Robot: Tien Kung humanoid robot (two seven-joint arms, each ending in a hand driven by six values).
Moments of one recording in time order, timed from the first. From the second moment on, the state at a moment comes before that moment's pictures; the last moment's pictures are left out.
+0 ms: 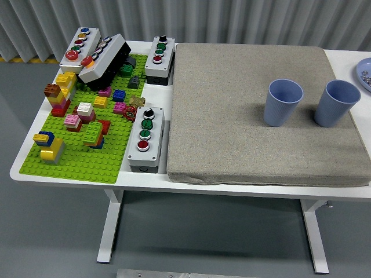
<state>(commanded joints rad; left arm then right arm) -0.11 0.14 -0.27 -0.19 -0.14 -0.06 0.15 0.68 -0.31 1.47 1.01 -0.69 -0.15 0.01</state>
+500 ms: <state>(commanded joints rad) -0.11 0.14 -0.27 -0.19 -0.15 -0.07 0.15 0.68 -0.30 1.46 1.01 -0.68 -0.14 0.01</state>
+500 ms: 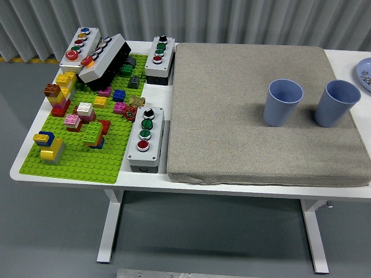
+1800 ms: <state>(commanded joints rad) -0.10 0.14 -0.26 -0.19 -0.16 -0.07 0.15 0.68 -0.31 1.46 1.02 -0.67 -0.13 0.00</state>
